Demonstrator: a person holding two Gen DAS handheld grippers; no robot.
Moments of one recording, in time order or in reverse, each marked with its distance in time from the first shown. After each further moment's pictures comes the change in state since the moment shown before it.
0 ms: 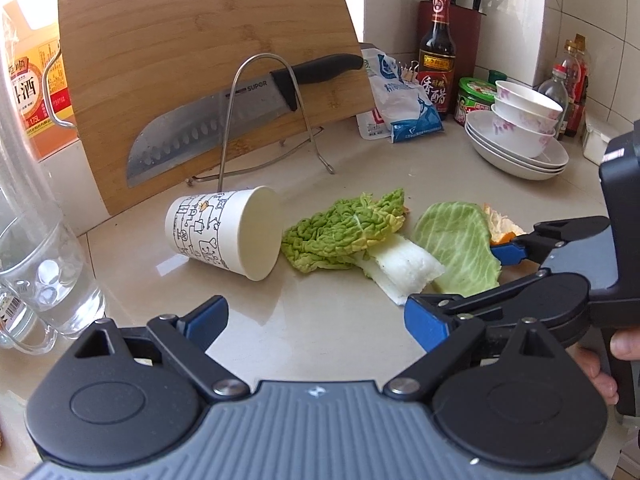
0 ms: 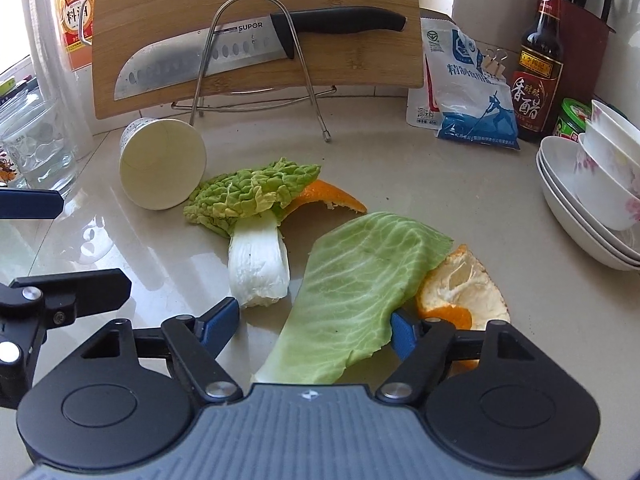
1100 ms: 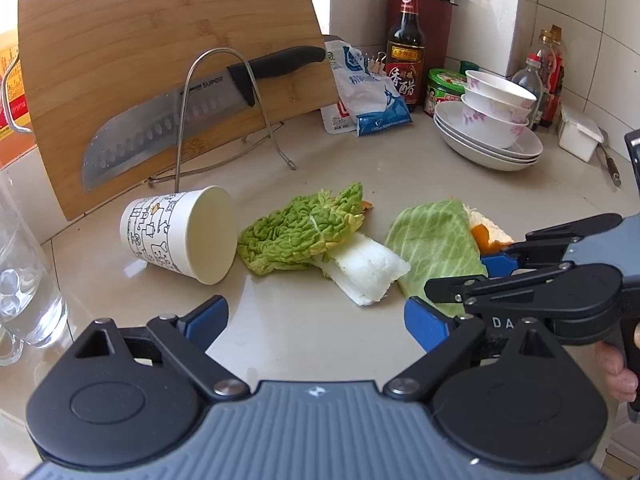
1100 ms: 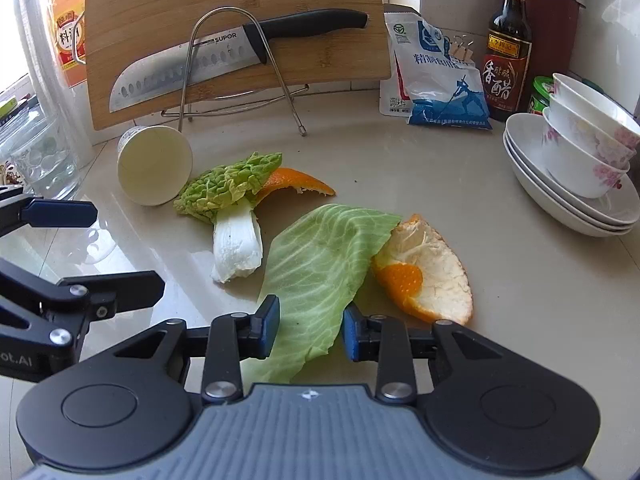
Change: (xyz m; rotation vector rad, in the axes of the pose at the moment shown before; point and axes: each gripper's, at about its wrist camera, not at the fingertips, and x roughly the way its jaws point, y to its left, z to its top) left arm 0.010 -0.015 0.002 0.029 0.014 -0.074; right arm -0.021 -0.026 -0.013 0.076 0.009 0.020
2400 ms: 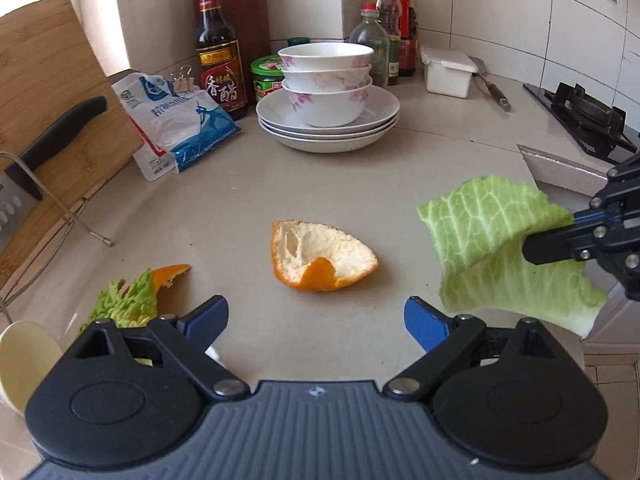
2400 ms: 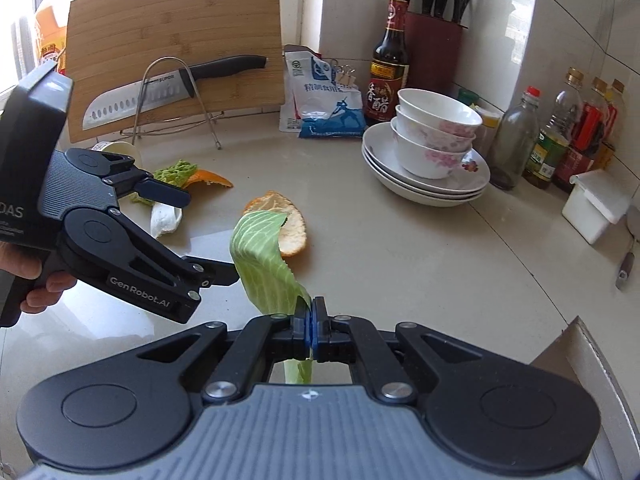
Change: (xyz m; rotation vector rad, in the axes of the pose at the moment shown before) left arm 0.048 -0.102 0.027 0.369 -0.008 -0.275; right arm -0.127 -0.044 -0.051 0.018 -0.060 -0.193
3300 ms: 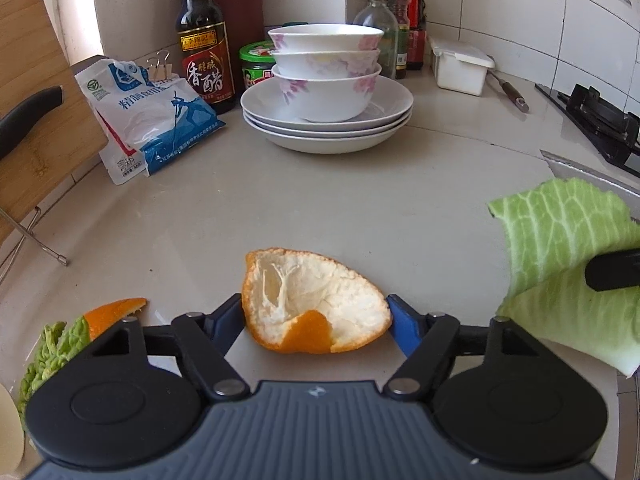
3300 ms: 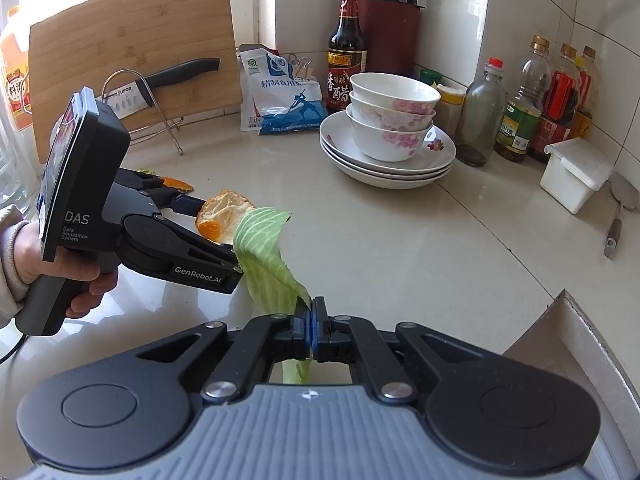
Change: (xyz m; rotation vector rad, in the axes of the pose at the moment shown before) left arm 0.051 0.001 0.017 -0.029 0.015 -0.025; right arm 0.006 -0.026 -0.005 0.090 0.002 -0.028
